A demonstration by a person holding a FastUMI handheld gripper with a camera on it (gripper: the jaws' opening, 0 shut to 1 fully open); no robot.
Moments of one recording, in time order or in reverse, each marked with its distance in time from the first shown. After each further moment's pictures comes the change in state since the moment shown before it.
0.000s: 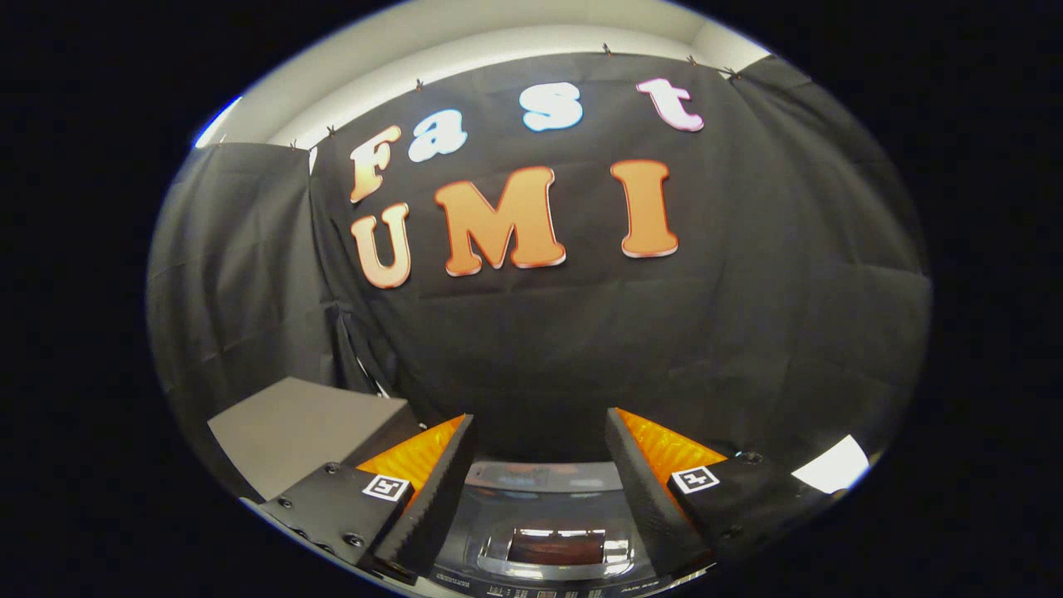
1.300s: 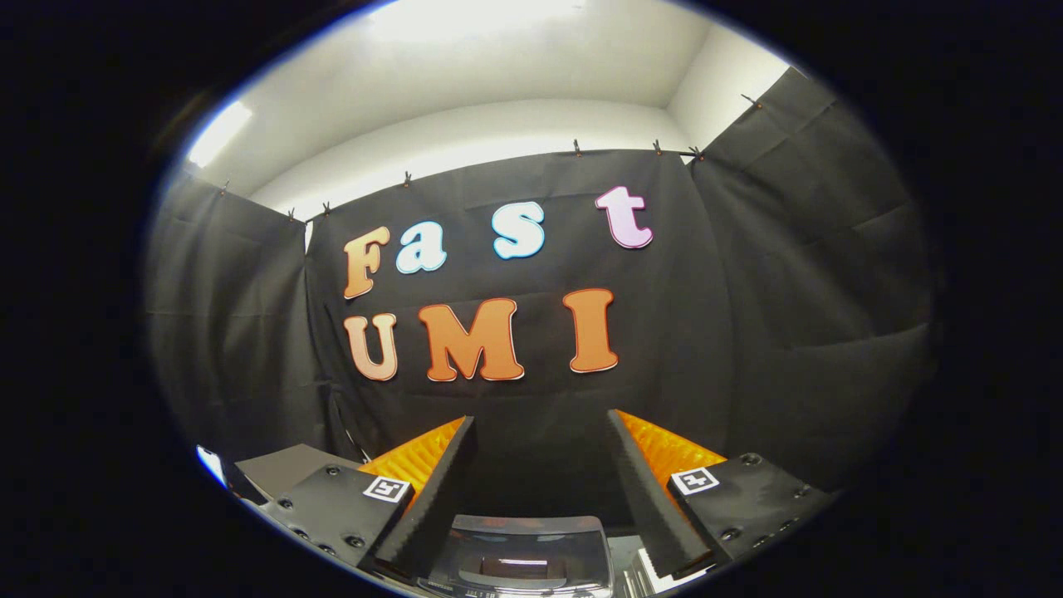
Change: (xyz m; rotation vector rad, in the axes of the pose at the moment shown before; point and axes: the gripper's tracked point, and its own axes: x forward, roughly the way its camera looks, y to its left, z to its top) arm -0.181 -0.057 0.126 -0.021 -0.279 -0.096
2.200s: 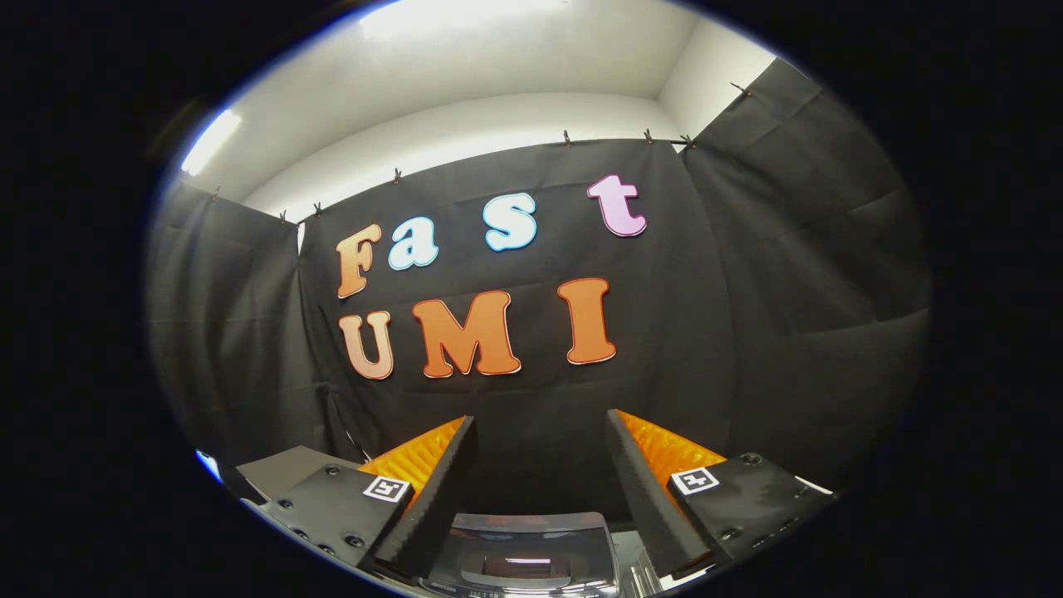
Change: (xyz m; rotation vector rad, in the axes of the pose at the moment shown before) arm 0.009 -0.005 -0.016 0.037 0.013 -0.004
